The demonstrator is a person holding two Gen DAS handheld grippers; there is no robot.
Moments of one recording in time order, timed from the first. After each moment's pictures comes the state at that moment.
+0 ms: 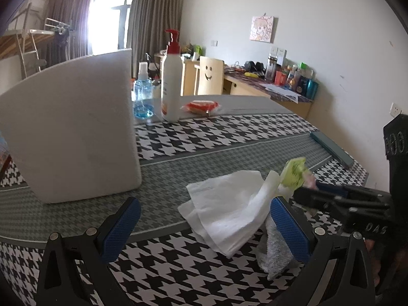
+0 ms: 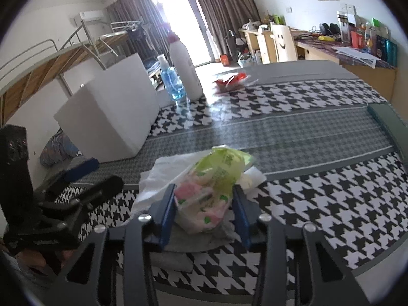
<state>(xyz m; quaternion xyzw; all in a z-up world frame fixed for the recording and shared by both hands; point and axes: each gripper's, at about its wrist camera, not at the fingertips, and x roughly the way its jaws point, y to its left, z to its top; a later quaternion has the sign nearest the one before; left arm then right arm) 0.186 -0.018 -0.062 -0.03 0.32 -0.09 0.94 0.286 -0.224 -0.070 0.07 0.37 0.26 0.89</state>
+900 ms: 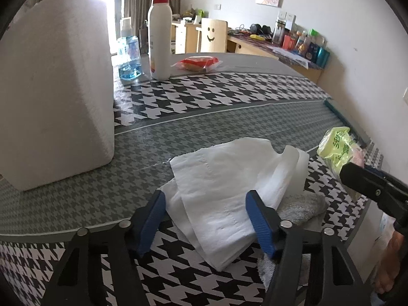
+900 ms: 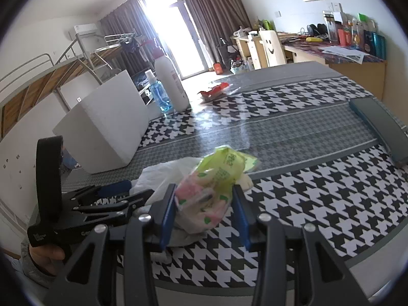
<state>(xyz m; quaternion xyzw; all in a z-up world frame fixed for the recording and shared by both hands) 0.223 -0.048 -0.096 -0.01 0.43 -0.08 0.90 0.285 -0.252 -0.071 0.09 0.36 0.25 0.90</state>
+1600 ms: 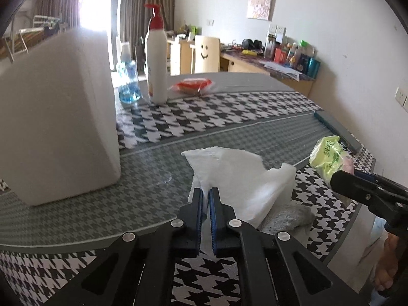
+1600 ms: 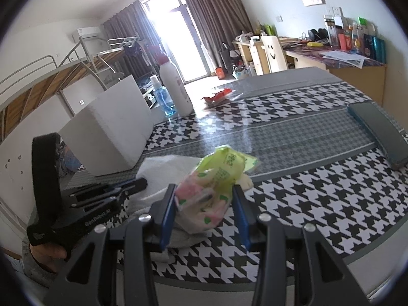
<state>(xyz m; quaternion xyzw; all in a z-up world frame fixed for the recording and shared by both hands) 0.212 -0.042 -0.072 0.00 0.37 -0.10 0.92 0.276 -0.252 -0.062 0.09 0.34 0.25 0.90</state>
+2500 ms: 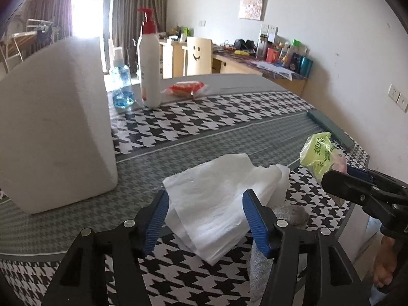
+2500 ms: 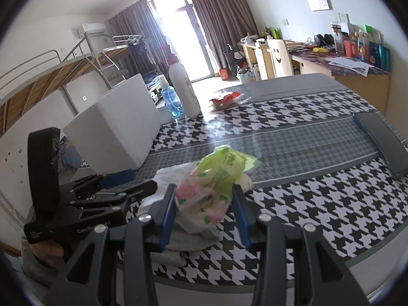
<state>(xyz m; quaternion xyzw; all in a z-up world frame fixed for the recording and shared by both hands) 0.217 -0.043 -0.073 0.00 0.38 -0.12 0.92 0.274 -0.238 -0.055 0.08 0.34 0.26 0.90</state>
